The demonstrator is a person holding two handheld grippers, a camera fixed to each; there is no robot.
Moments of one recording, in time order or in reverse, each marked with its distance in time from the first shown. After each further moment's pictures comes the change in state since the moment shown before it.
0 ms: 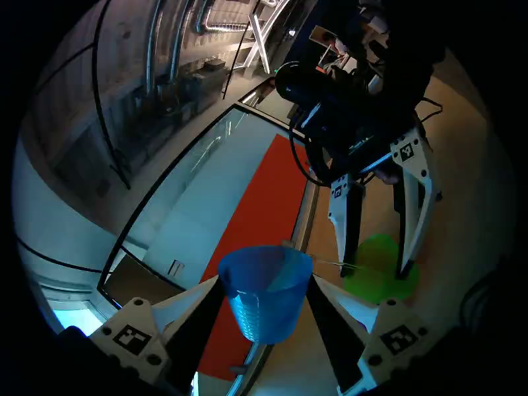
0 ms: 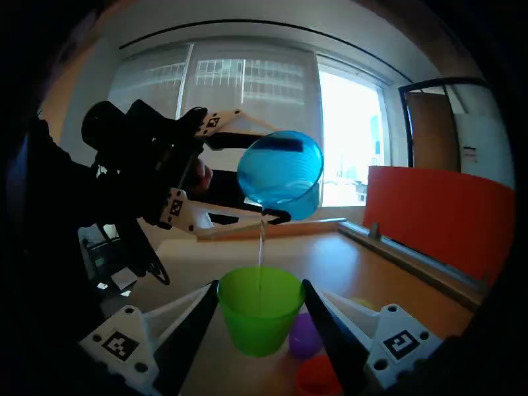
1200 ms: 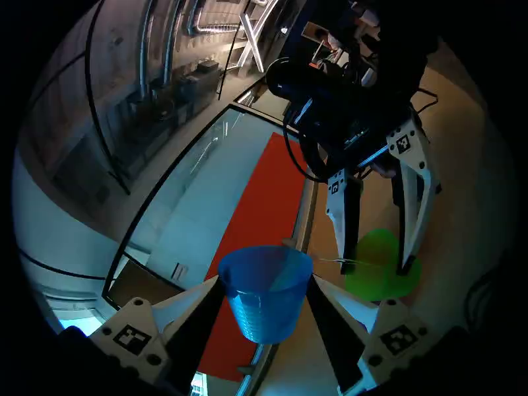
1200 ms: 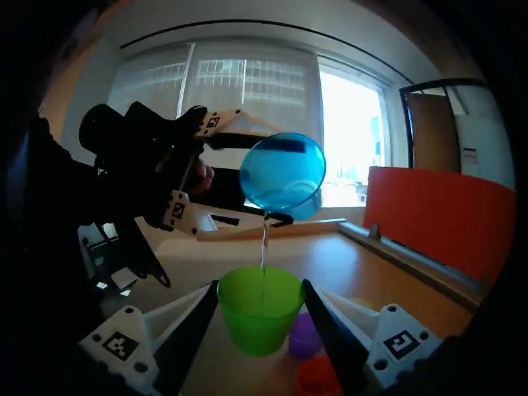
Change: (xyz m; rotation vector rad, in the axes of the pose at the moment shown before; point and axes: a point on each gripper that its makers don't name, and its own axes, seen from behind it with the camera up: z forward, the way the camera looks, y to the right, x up) left arm 0.000 0.002 0.002 0.000 -0.006 0.049; right arm 0.000 0.000 0.000 0.000 0.002 -0.005
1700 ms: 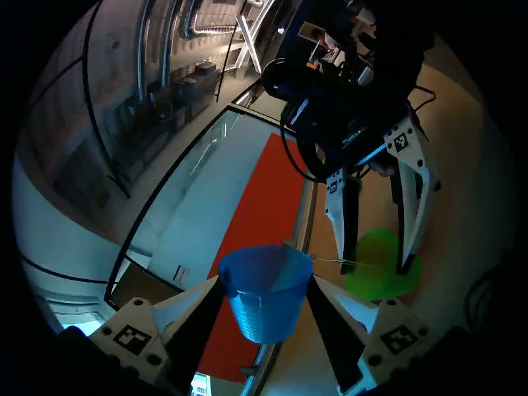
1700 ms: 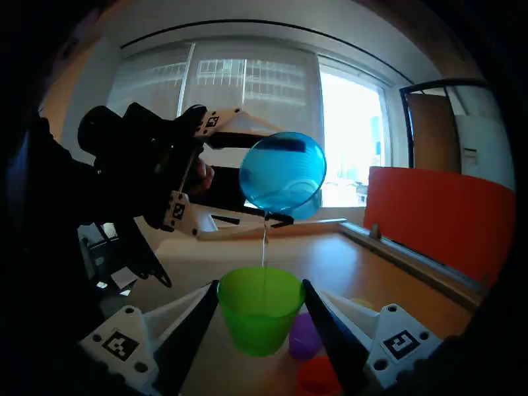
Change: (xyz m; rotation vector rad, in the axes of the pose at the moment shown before) left arm 0.001 -0.001 0.000 0.001 0.004 0.021; right arm 0.001 -0.001 0.000 0.001 -0.001 -0.002
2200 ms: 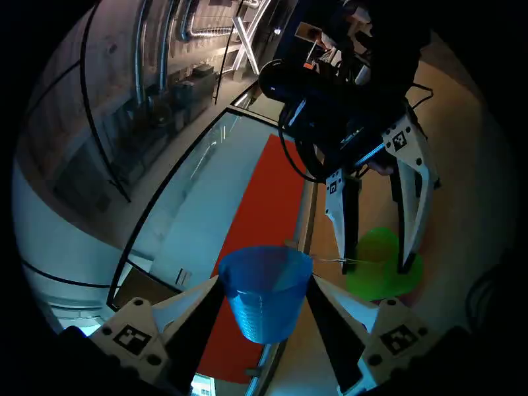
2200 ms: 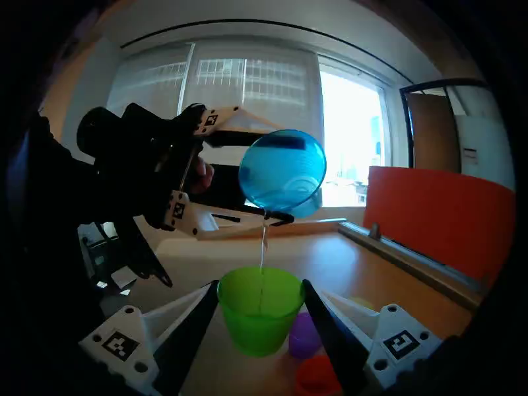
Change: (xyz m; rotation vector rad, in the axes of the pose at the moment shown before) left arm 0.003 0.001 0.001 0.004 0.009 0.023; right arm -0.001 0.000 -0.001 -0.001 -0.002 -0.002
